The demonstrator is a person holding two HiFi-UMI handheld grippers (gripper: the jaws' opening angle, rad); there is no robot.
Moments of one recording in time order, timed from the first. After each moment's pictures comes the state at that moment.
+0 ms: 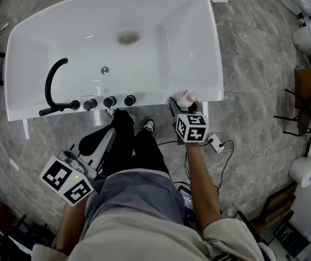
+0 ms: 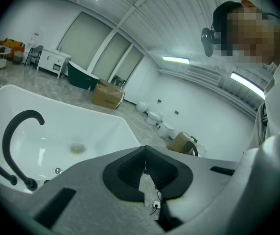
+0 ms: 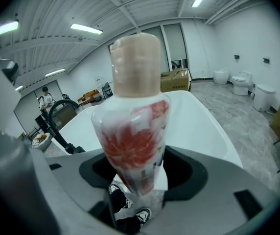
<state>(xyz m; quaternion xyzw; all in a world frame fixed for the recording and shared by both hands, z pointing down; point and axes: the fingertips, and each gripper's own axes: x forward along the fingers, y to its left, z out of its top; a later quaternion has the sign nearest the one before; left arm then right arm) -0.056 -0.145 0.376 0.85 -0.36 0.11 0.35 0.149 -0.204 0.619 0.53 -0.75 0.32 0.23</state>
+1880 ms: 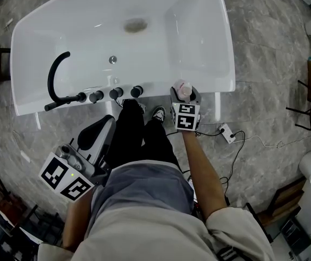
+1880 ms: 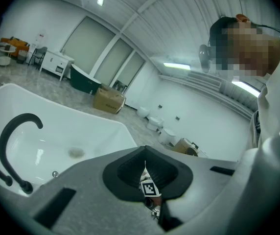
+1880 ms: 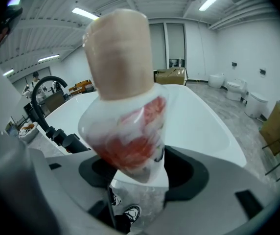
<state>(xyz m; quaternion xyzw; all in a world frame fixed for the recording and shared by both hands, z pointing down) -0.056 -0.161 0.366 0.85 -0.38 0.08 0.35 0.132 -0.201 0.687 0.57 -0.72 0.30 0.28</state>
